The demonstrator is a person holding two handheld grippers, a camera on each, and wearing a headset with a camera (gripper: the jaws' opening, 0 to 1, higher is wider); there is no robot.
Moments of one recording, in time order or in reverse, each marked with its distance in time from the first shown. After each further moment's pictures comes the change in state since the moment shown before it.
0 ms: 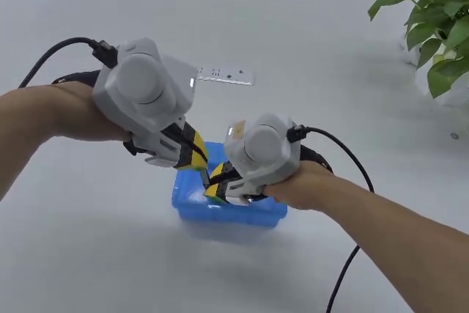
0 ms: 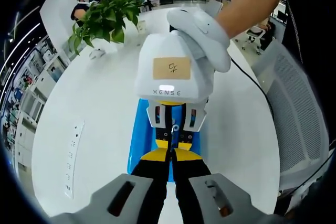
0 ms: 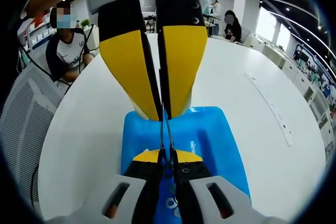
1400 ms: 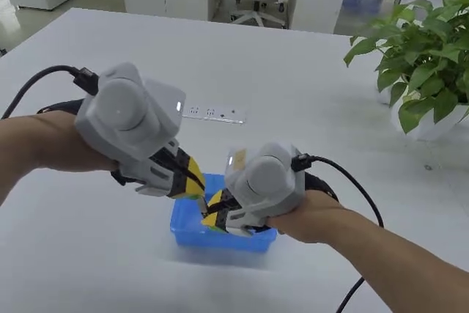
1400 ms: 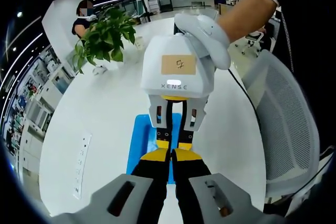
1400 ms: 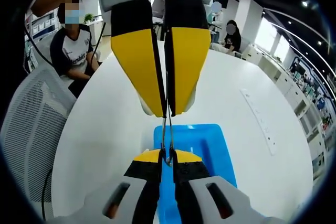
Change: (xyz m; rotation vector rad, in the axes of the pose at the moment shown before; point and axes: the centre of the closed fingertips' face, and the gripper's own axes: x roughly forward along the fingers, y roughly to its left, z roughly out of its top) left arm -0.041 -0.029 0.038 0.037 -0.063 0.044; right arm -0.046 0.028 0.029 -0.077 -0.010 -0.063
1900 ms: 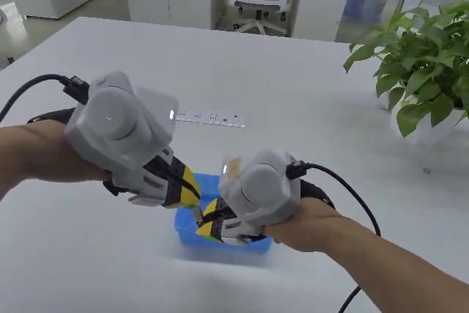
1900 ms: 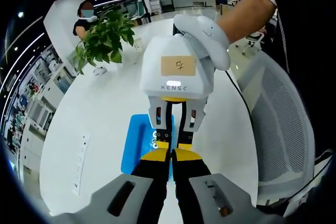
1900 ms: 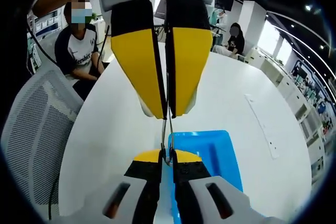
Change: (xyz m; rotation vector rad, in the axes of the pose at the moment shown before) left arm -0.016 -0.022 0.005 -0.006 -0.001 0.015; right arm -0.007 0.023 0.014 -0.025 -0.005 0.011
